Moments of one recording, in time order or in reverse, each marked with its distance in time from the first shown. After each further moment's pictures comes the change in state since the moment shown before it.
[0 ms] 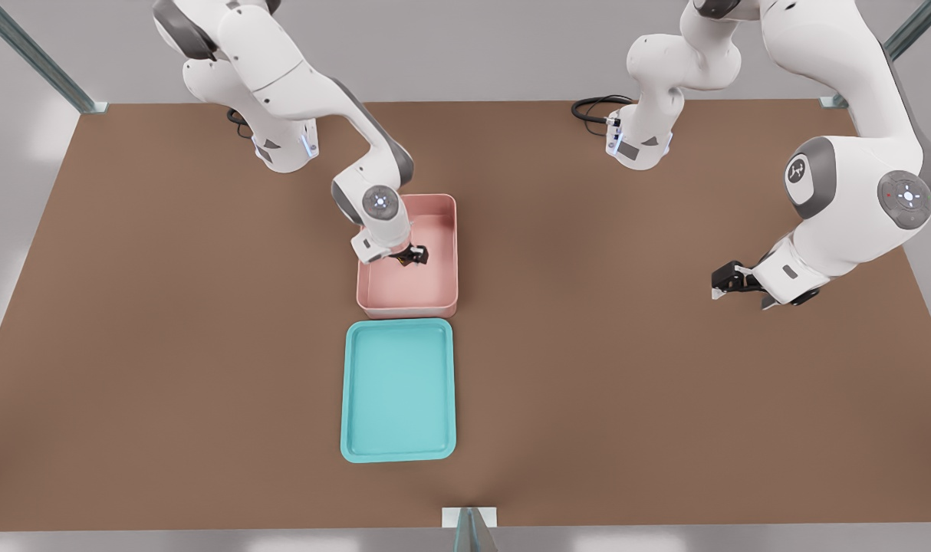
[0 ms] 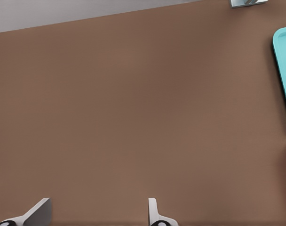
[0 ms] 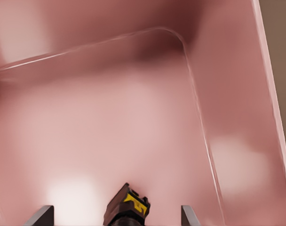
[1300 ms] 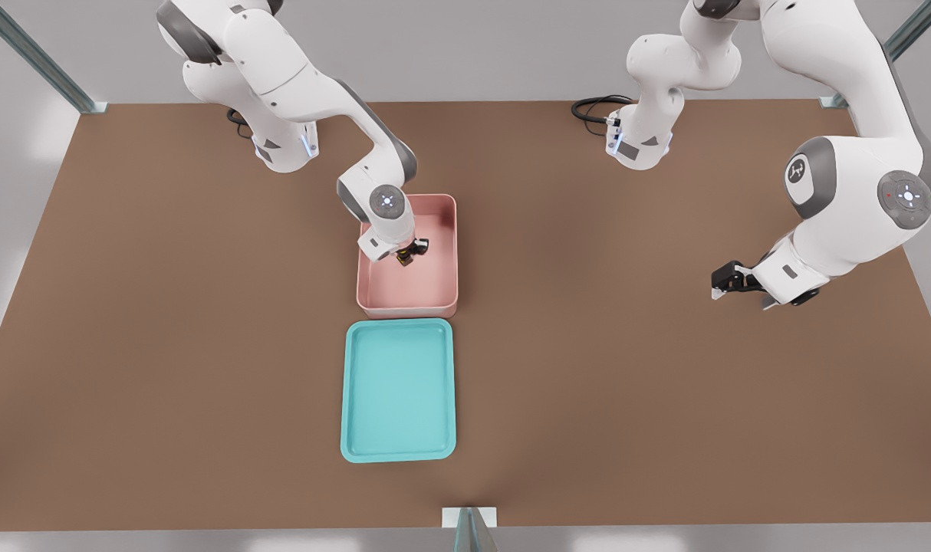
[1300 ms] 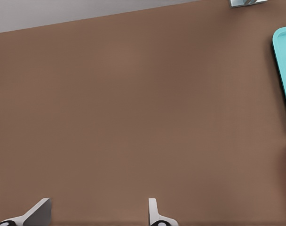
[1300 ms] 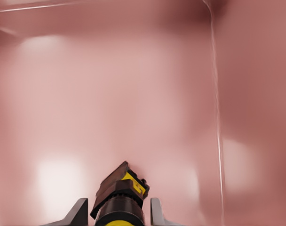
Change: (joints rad) arm -0.010 0.015 0.041 -0.018 0.010 -0.009 -0.102
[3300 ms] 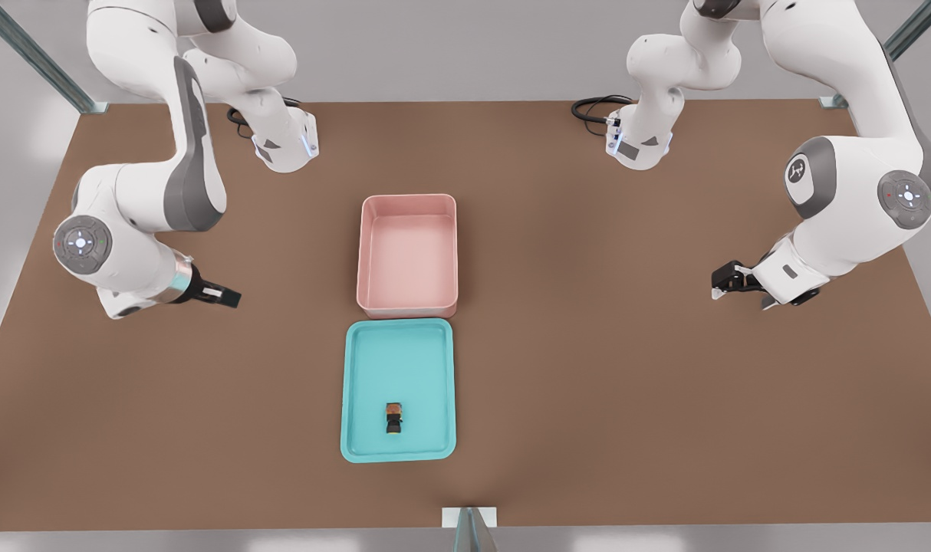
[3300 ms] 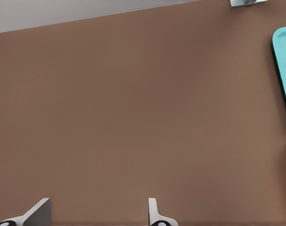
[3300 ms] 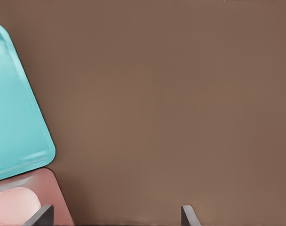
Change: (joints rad) arm -0.296 -0.104 -0.382 0.678 0.025 -0.823 -0.542
